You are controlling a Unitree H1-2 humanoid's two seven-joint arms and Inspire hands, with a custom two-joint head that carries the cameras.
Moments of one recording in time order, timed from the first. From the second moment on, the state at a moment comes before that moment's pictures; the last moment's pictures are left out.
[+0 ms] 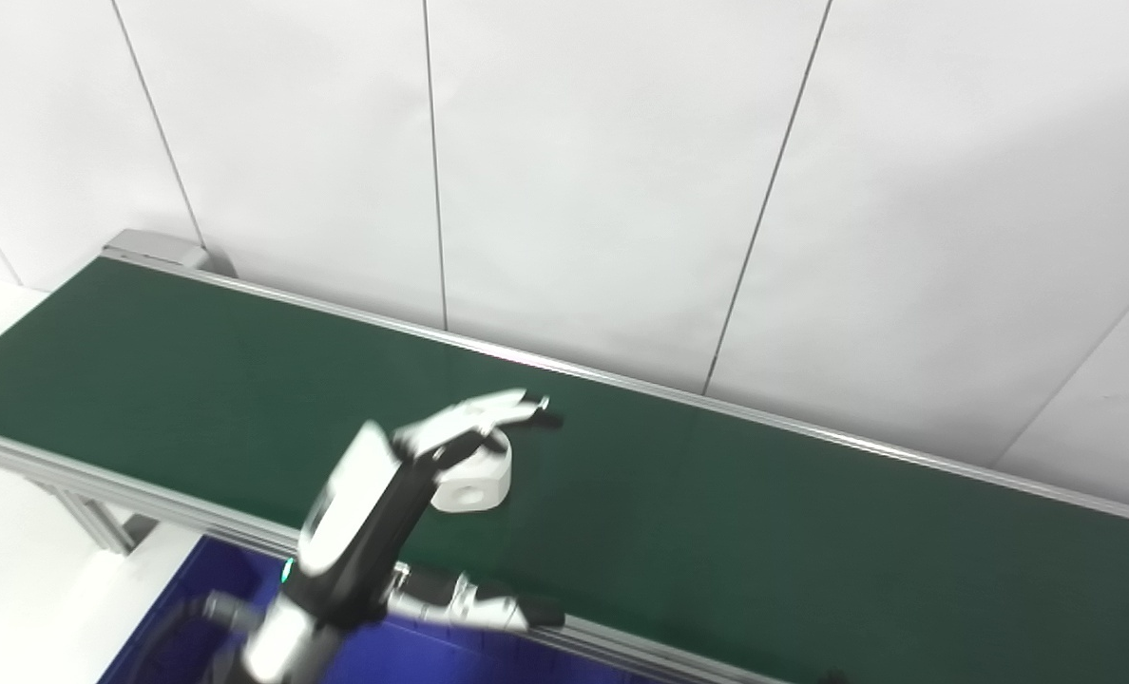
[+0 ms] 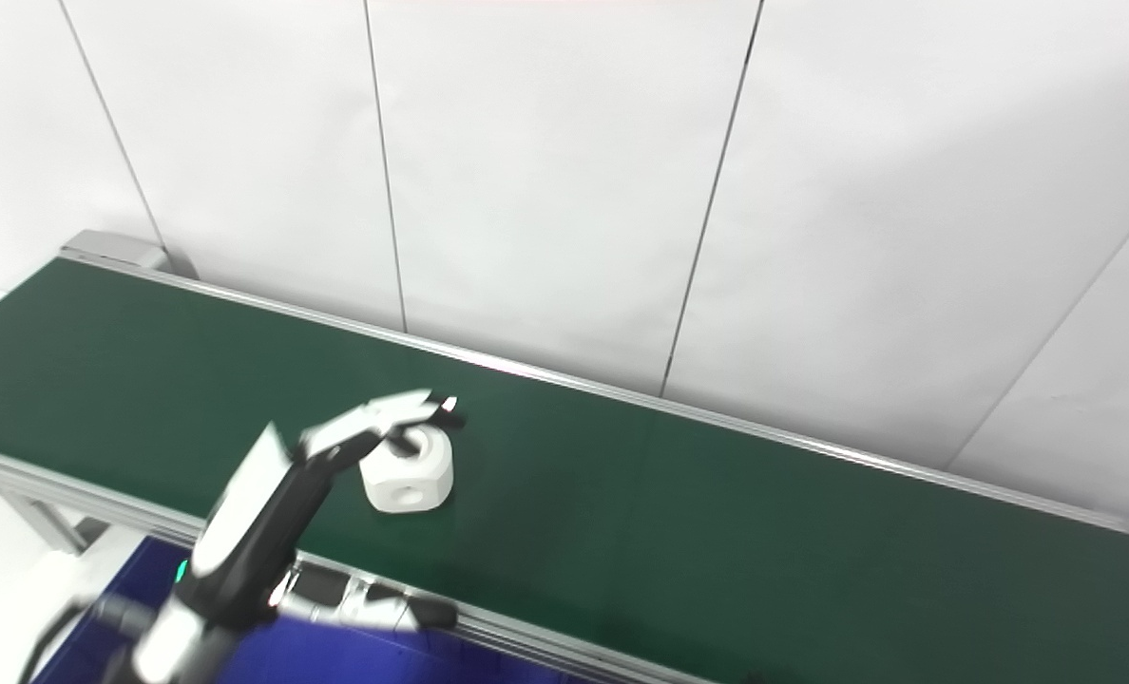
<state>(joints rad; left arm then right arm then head) 0.09 0.24 -0.16 -0.54 0.55 -0.19 -0.10 0.58 0.06 0.24 -0.14 -0.09 -0.41 -0.09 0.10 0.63</state>
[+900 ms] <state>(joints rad) -0.26 0.18 -0.25 -0.04 0.93 0.04 -0.20 0.58 0.09 0.27 -0.15 -0.10 -0.41 -0.09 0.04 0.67</state>
